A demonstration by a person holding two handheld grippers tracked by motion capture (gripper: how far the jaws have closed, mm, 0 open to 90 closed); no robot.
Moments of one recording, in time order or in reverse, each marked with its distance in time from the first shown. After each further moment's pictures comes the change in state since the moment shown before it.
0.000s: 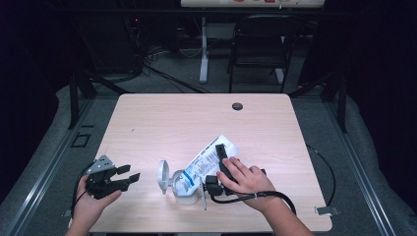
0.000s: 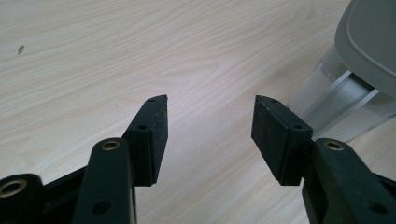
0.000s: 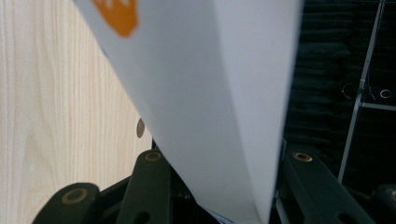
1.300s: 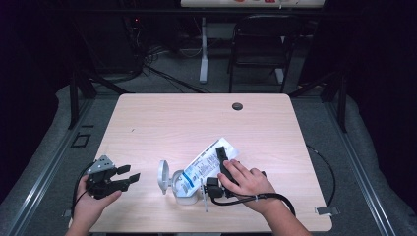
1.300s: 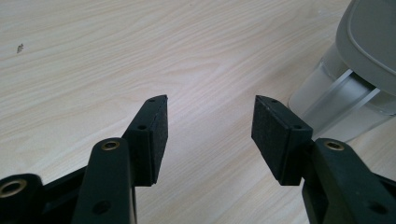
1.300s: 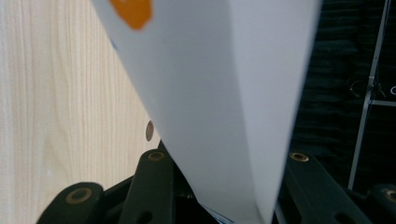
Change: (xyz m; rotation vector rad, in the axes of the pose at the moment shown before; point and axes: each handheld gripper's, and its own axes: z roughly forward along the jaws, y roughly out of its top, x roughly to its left) left arm 0.000 -0.001 0.001 0.003 -0.001 -0.004; right arm 0.004 -0.001 -0.004 0.006 0.022 0.025
